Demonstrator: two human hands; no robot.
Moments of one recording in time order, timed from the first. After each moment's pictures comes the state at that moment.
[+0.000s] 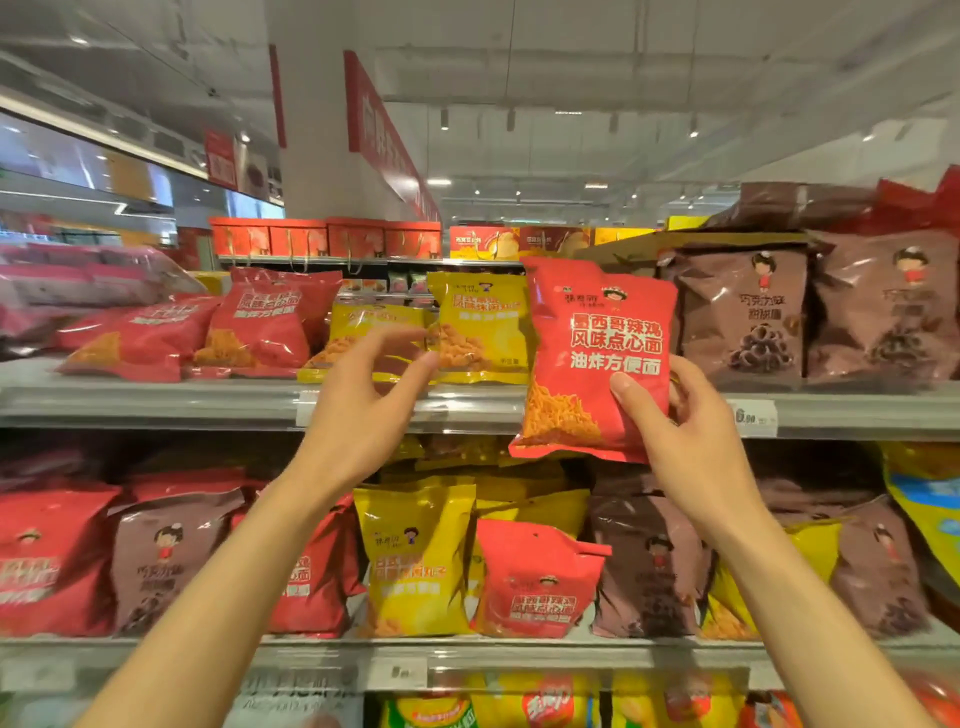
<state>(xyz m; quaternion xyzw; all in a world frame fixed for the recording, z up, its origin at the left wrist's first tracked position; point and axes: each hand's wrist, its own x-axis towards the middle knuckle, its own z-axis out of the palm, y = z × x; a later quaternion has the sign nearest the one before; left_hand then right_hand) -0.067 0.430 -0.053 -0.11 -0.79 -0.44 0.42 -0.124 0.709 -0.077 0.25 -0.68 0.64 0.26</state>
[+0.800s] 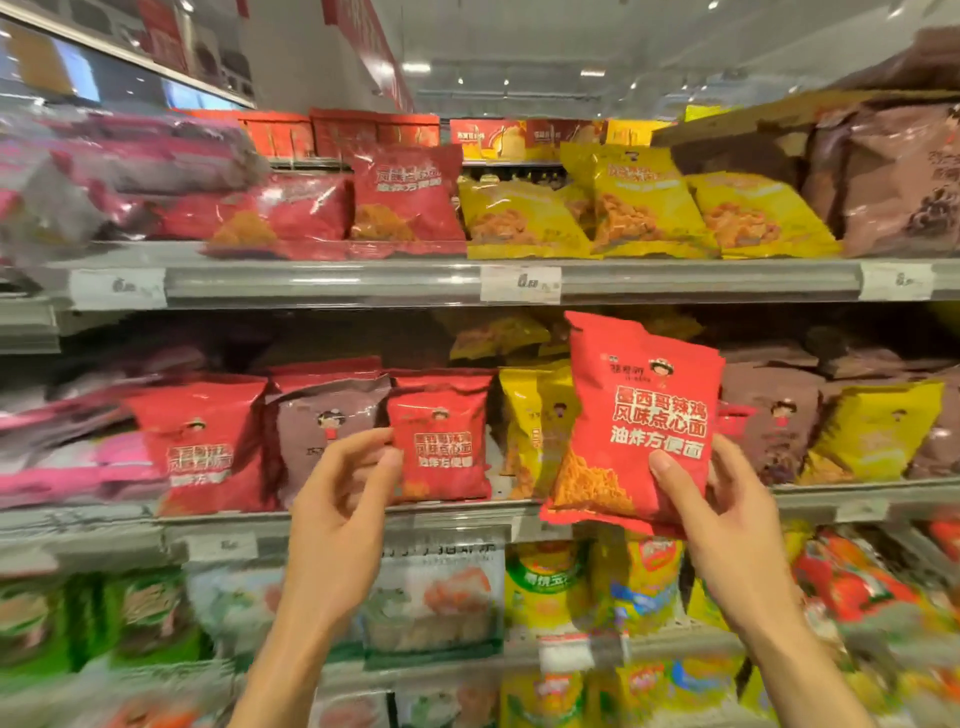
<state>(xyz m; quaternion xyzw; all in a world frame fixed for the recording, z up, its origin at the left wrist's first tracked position) 0.069 0.268 -0.222 0.01 -0.72 -0.60 0.36 0.007 0.561 -0.233 0.15 -0.68 0.69 0.23</state>
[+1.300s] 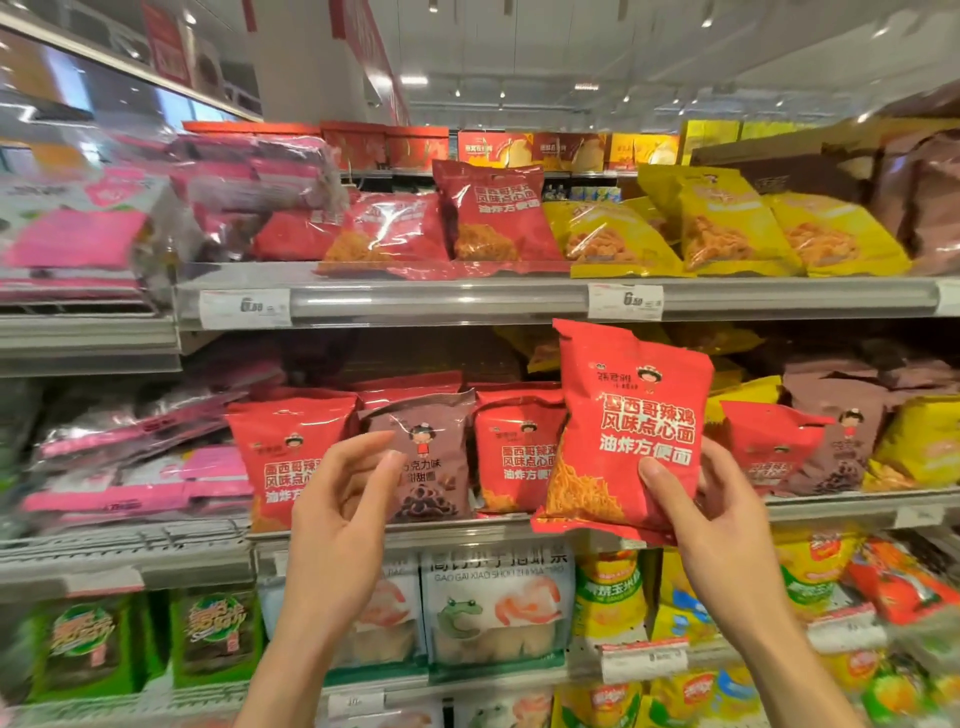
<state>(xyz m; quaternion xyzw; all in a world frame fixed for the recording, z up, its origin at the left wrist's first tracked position) 0.094 0.163 -0.204 0.00 -0.70 -0.62 0.35 0.038 0.447 -0.216 0.13 -0.67 0.70 0.22</state>
